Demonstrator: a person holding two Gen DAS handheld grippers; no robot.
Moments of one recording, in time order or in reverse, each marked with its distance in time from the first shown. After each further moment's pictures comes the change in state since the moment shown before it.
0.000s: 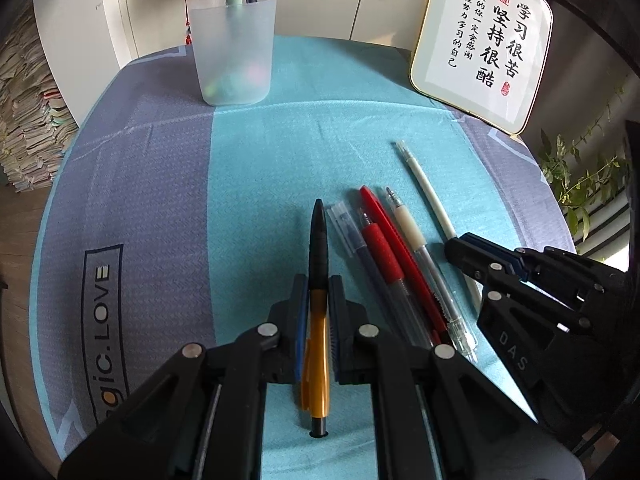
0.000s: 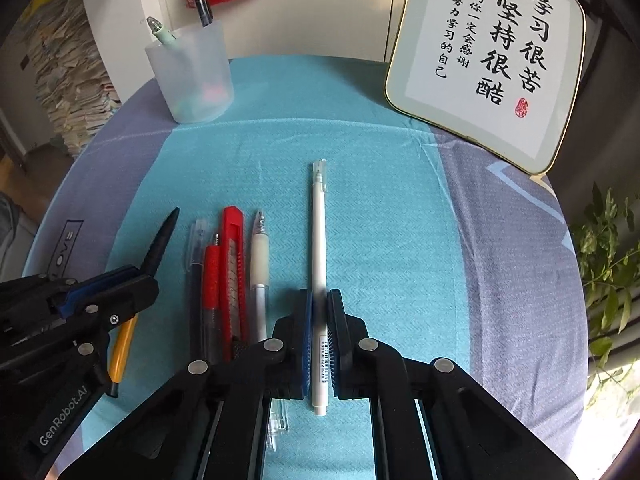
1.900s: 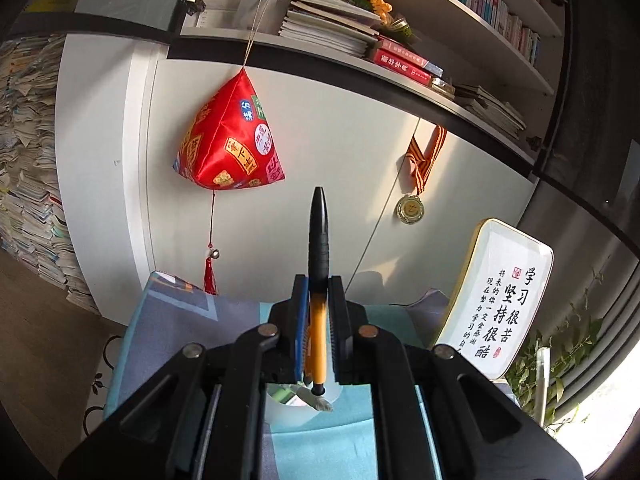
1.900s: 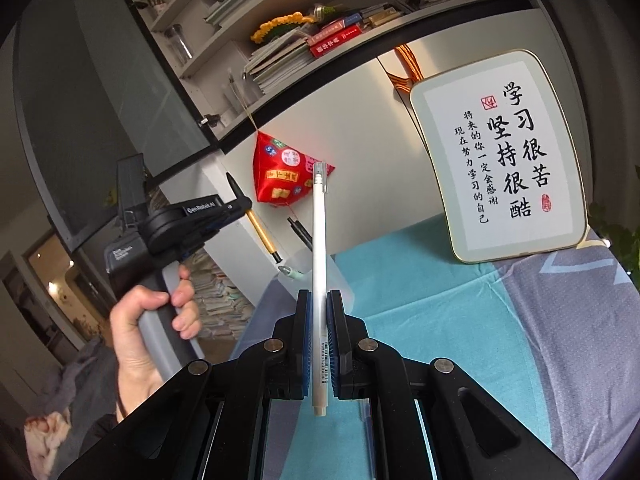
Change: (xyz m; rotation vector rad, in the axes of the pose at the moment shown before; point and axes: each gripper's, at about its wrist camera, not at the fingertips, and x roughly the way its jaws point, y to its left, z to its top) left arm -0.087 0.074 0.162 -0.094 -0.597 -0.103; right arm -0.102 -0.012 0.021 0.273 -0.579 0.457
